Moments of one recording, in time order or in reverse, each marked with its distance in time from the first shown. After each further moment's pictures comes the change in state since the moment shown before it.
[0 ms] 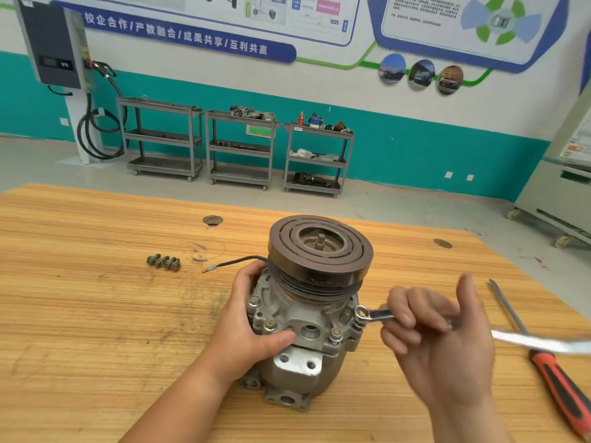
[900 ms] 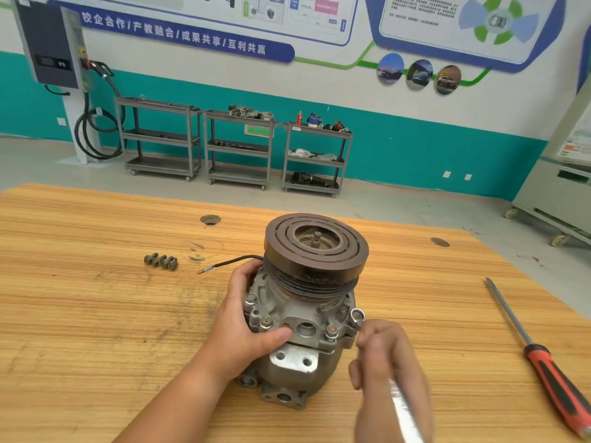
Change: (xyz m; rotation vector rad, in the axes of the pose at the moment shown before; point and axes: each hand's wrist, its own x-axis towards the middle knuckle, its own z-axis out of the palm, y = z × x) left_hand 0.001 -0.001 0.002 -0.021 0.012 0.051; right_hand -0.041 0.054 0.030 -0.566 0.366 -0.368
